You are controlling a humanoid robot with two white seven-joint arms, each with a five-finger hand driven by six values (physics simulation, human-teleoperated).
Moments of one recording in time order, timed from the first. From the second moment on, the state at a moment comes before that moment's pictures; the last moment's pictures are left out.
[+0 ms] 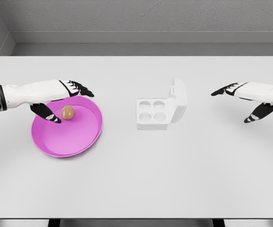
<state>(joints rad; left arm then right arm) -0.61 0.83 -0.61 -1.43 -0.12 -0.61 -0.61 -0.60 -1.00 0.65 -1.39 0.07 -0.51 0.60</state>
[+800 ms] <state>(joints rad) -0.61 0.77 -0.61 -1.29 -0.26 -0.61 -0.61 -0.62 -0.95 0.68 -1.29 0.06 -0.55 0.61</state>
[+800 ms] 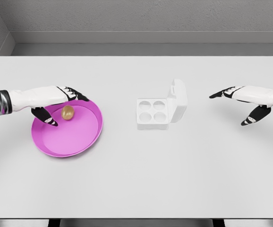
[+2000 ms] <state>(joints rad) -0.60 0.76 -0.61 -1.27 -0.27 -0.61 -0.61 -0.66 -0.91 0.69 -1.28 0.06 -0.61 0.61</state>
